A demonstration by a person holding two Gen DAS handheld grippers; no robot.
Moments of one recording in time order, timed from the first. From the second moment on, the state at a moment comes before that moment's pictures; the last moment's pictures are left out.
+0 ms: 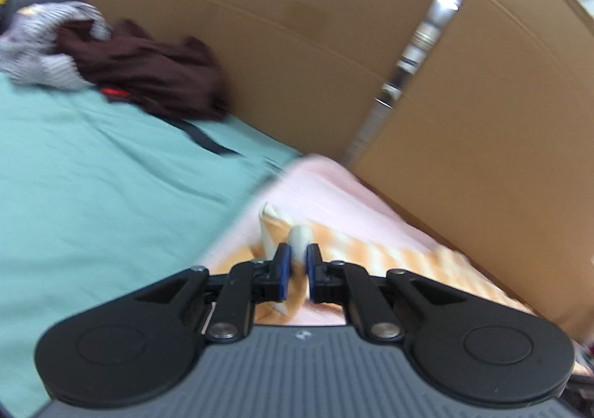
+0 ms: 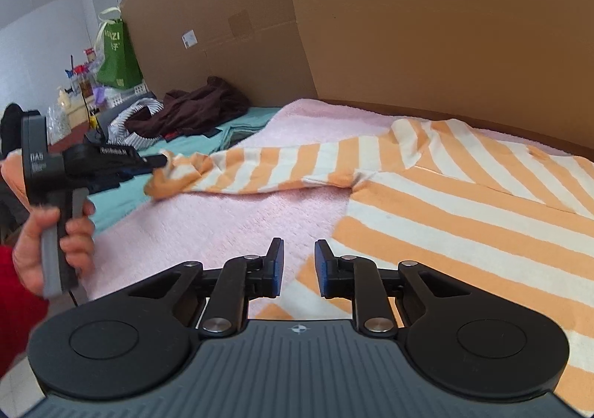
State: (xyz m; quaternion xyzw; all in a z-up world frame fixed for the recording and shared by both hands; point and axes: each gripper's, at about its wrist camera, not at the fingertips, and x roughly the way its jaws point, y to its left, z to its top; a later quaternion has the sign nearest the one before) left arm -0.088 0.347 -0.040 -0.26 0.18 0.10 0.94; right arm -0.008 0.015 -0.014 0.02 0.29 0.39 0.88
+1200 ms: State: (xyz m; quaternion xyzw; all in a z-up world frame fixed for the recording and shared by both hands) left arm -0.094 0.282 -0.023 -0.10 0.18 0.07 0.98; right arm 0.063 0.145 -0.001 0.08 0.39 0.48 0.78
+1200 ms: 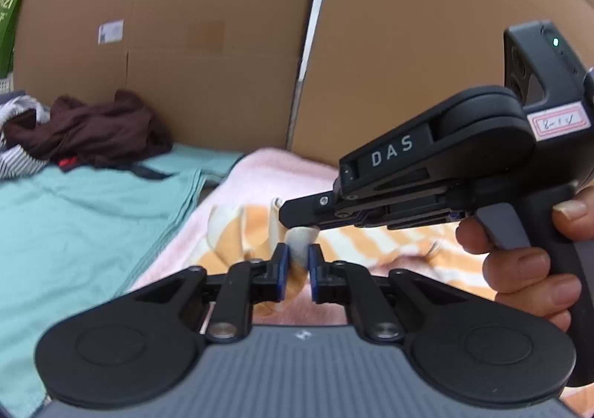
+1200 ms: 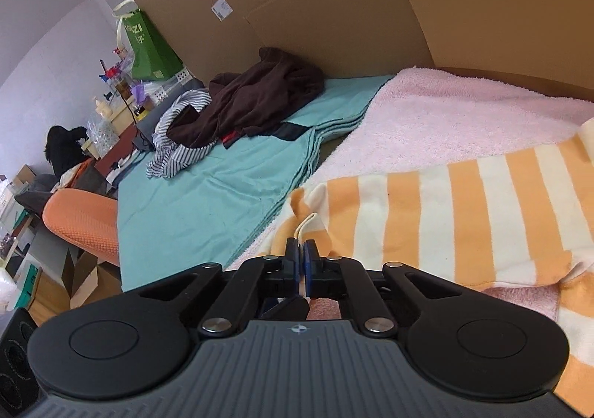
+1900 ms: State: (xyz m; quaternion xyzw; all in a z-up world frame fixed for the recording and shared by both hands) left arm -0.031 0.228 -0.017 -0.09 0.21 0.05 0.97; right arm 0.050 0.085 0.107 0.18 0.26 0.51 0.80
